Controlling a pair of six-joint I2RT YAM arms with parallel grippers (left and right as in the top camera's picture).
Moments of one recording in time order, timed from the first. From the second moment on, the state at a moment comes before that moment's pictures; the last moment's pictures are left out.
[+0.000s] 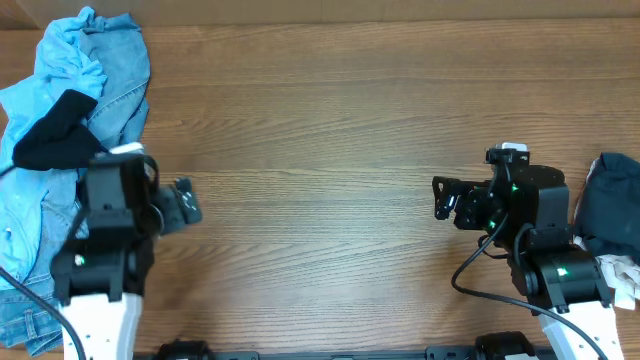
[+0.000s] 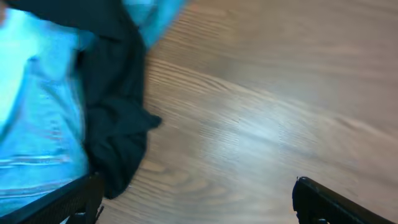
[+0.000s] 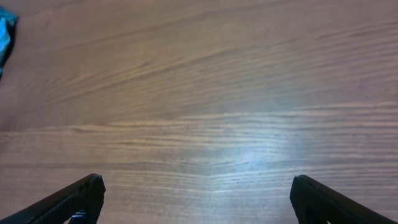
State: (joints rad) left arm 0.07 1.01 1.07 -1.01 -0.18 -0.23; right arm 0.11 0.89 0.78 -0.64 -0.14 0.26
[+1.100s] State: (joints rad) left arm 0.34 1.72 1.30 -0.71 -0.16 -0.26; right arm 0.11 0.89 0.78 -0.71 -0.17 0.28
